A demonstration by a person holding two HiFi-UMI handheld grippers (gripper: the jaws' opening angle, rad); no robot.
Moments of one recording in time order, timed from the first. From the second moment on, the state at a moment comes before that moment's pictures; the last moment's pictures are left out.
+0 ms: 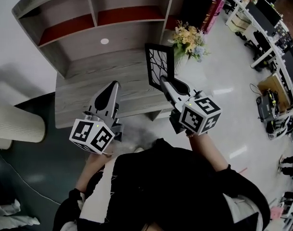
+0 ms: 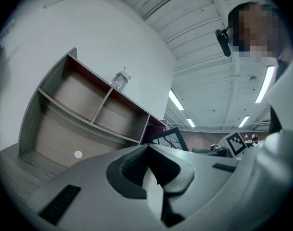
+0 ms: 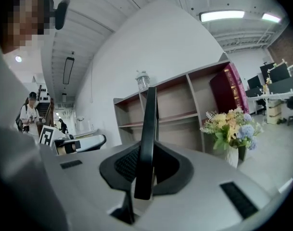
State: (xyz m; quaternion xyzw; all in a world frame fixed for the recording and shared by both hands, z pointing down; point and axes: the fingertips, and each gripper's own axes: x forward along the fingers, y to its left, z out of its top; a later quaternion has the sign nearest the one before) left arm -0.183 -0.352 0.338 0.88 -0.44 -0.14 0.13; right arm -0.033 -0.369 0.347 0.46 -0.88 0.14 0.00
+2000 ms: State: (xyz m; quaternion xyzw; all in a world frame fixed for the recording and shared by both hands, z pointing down) left arm -0.228 -0.467 0.306 0.81 -0.56 -0.13 0.09; right arm -0.060 -0.594 0.317 0.32 -0.82 0.42 -0.22
